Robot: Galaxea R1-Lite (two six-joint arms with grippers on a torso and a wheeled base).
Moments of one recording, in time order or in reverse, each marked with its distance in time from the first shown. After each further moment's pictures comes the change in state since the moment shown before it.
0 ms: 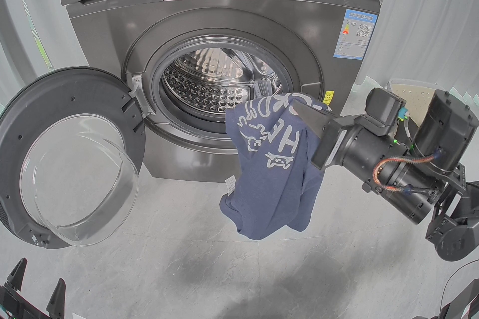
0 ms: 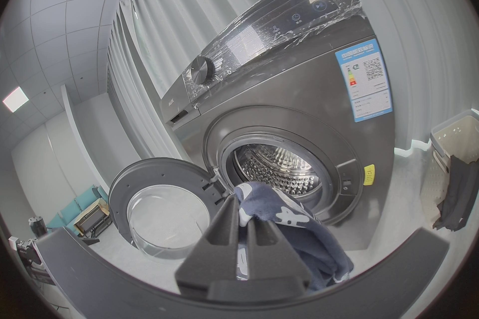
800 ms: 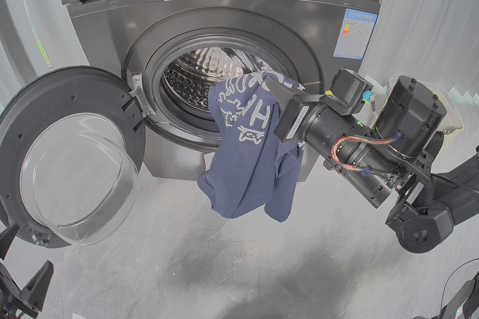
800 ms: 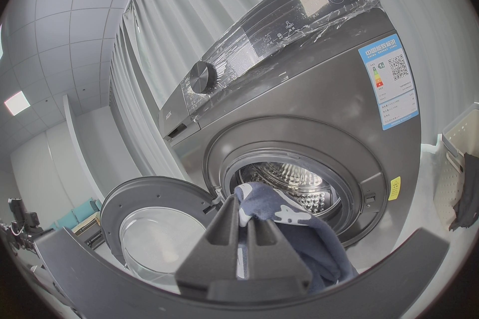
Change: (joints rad) left arm -0.002 0.248 -0.225 -0.091 -0.290 -0.026; right arm 0.007 0.170 -0.170 -0.112 -0.019 -0.003
